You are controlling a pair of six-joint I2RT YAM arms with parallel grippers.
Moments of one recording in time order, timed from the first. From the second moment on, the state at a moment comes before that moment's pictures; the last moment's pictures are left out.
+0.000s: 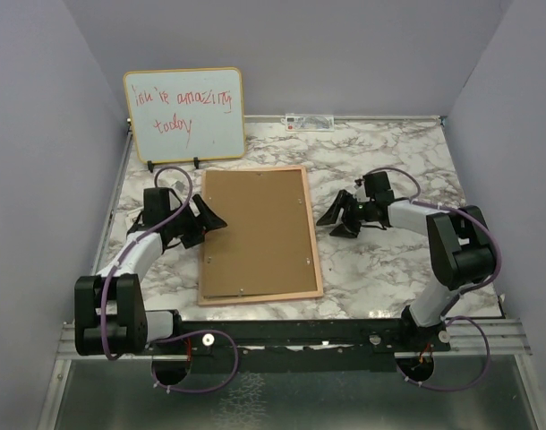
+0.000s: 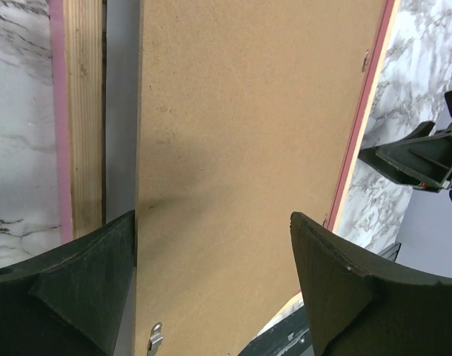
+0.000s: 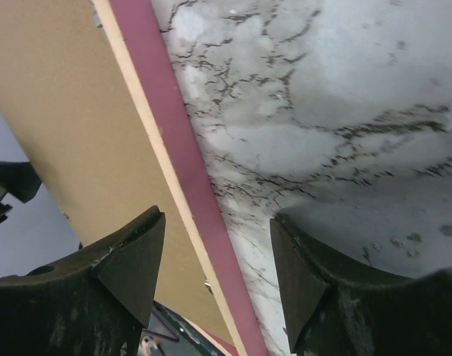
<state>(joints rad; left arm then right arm) 0.04 1.25 0.61 -0.21 0.57 -0.58 0.24 1.69 0.82 -0.10 -0.52 0.73</state>
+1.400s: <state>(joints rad) 0.02 1.32 0.71 -0.49 0.29 -0.49 0.50 1.48 0.89 -0.17 -0.39 0.60</state>
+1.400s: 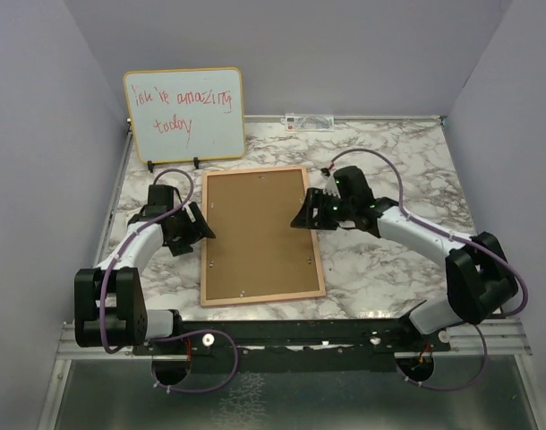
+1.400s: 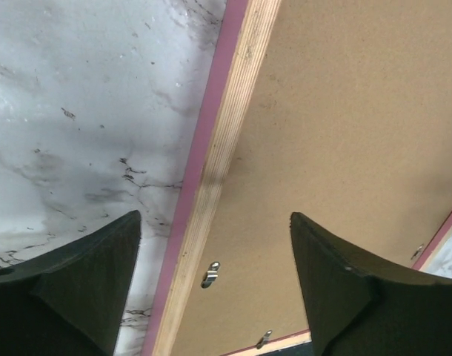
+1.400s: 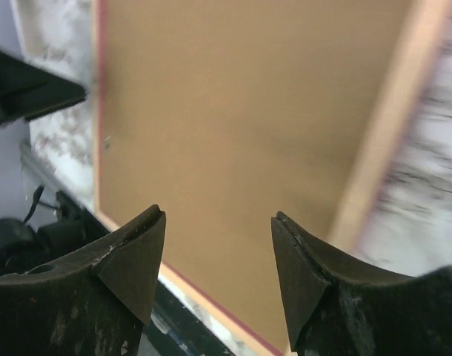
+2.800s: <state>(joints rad) 0.01 1.31 0.65 -0.44 0.21 -0.62 1.21 2.00 1.39 -0.38 -0.17 0.51</state>
